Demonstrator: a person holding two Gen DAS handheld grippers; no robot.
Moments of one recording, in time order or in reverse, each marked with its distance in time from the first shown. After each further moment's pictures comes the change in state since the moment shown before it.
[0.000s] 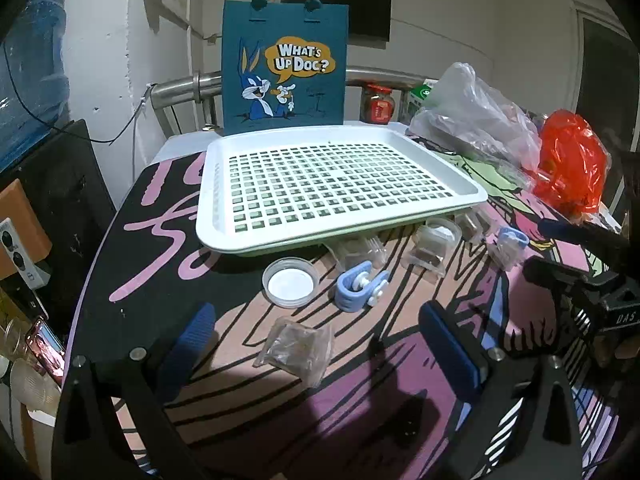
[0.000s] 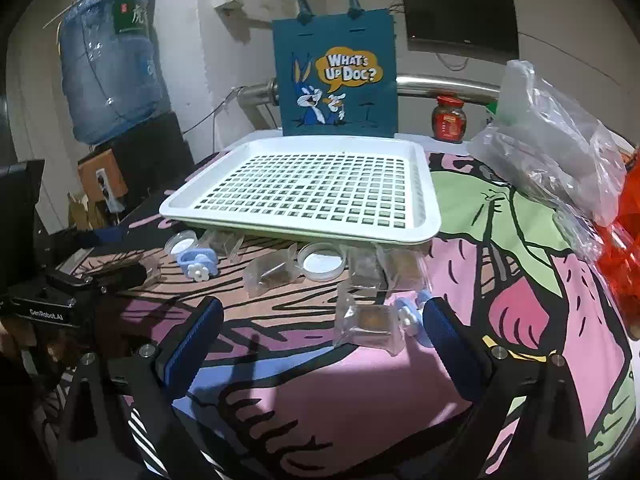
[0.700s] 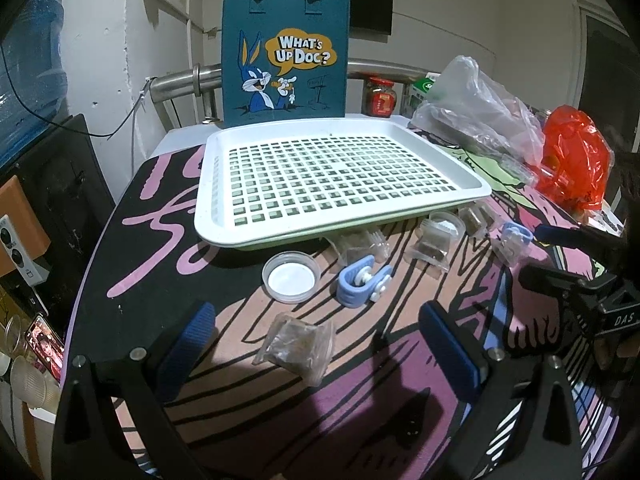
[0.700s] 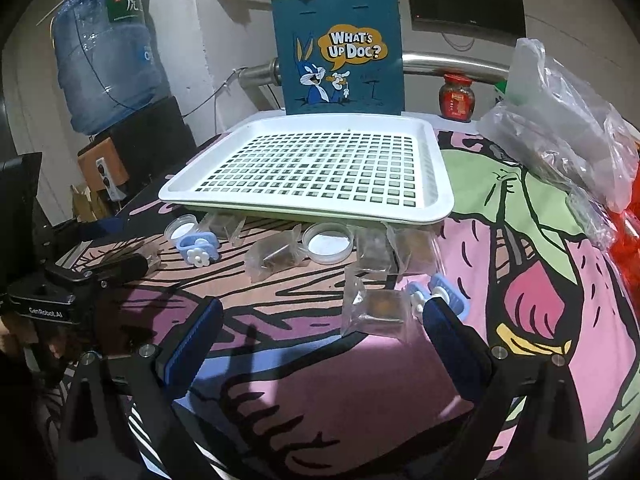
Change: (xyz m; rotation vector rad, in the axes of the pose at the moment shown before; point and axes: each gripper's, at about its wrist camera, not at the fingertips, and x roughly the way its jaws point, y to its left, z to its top) left arm 0.005 -0.001 0.002 -0.006 0.028 0.007; right arm 0.013 -0.002 -0.003 0.026 0.070 0.020
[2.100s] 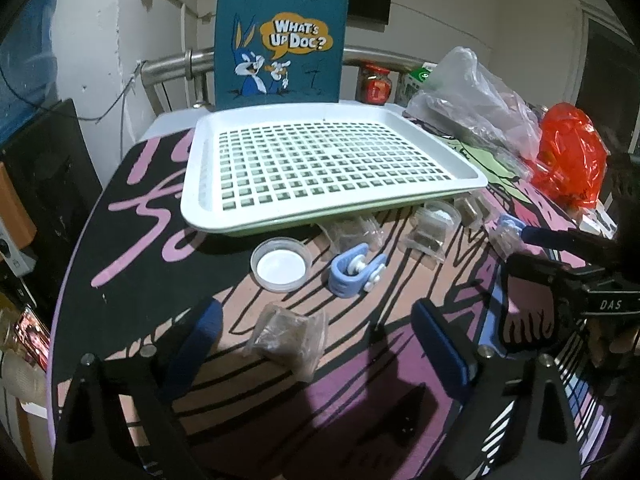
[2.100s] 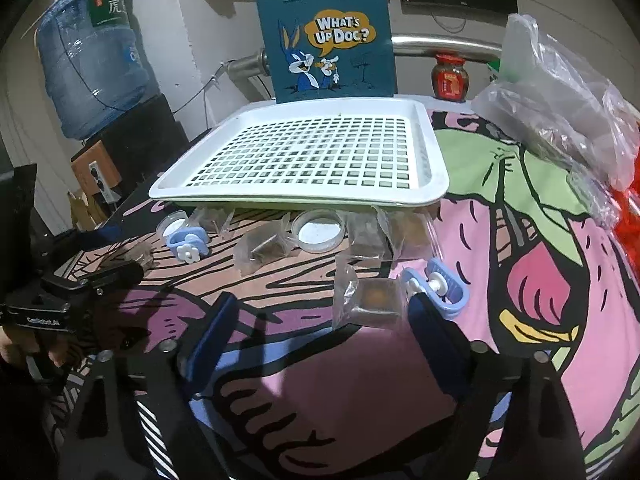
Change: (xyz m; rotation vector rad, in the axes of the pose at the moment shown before) left arm 0.009 0.001 -0.001 -0.027 0.054 -0.039; right arm 0.008 -0.010 -0.002 0.064 0.049 0.003
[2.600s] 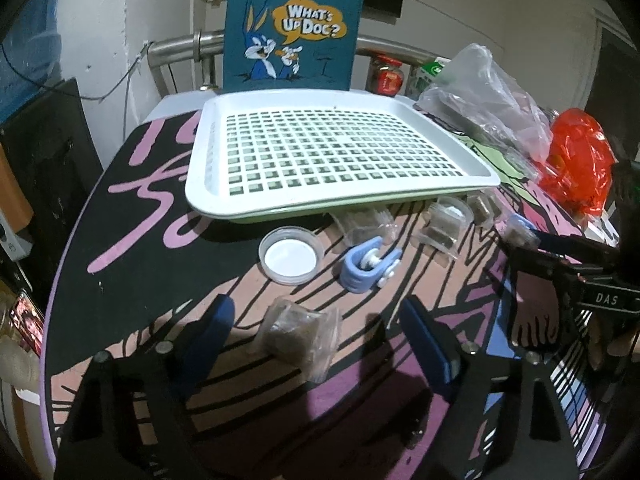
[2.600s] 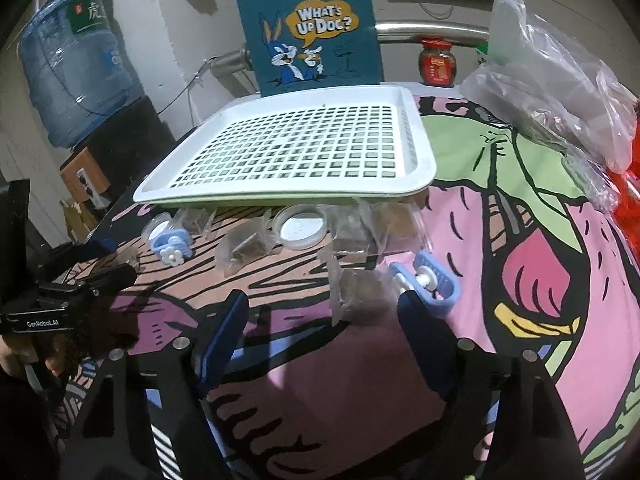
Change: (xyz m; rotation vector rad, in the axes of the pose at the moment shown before) left arm 0.010 0.010 0.000 -0.047 0.050 0.000; right arm 0.010 -0.009 0.003 0.045 0.031 -0.025
